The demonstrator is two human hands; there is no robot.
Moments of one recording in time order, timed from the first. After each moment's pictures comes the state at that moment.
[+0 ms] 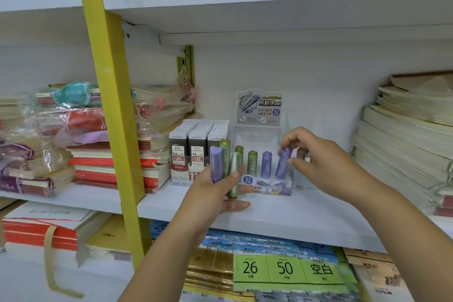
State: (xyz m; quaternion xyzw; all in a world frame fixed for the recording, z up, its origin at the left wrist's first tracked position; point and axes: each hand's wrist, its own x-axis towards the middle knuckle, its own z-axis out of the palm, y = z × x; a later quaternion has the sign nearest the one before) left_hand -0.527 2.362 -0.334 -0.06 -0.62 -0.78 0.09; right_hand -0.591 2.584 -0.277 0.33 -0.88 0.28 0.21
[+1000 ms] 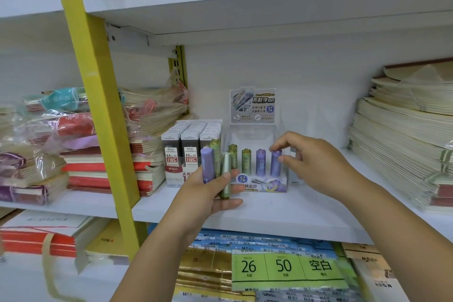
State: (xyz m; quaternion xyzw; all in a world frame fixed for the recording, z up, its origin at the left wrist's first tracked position) left_hand -0.529 2.355 -0.333 -0.05 -0.61 -0.79 0.06; right_hand -0.595 2.581 -0.287 0.28 -0.89 0.27 0.22
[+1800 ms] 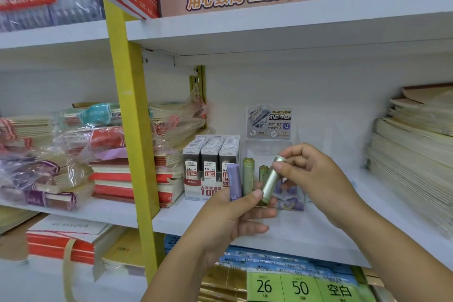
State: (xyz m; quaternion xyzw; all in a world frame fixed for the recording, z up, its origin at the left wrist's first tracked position) left_hand -0.510 2.364 -0.323 -0.10 -0.58 -0.81 -0.01; right_hand -0.565 2.542 -0.278 0.27 -0.70 0.66 0.08
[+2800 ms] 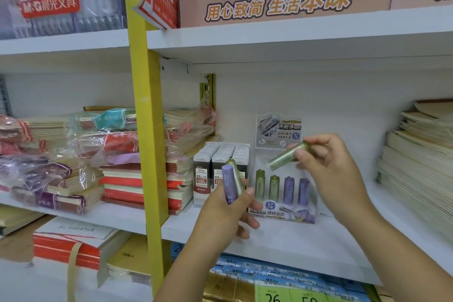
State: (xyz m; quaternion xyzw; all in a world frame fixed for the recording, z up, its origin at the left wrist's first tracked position) left_hand -0.514 2.348 -0.319 -0.05 -0.70 -0.70 0.14; right_hand -0.578 2.531 -0.266 0.27 -0.67 0.66 0.22
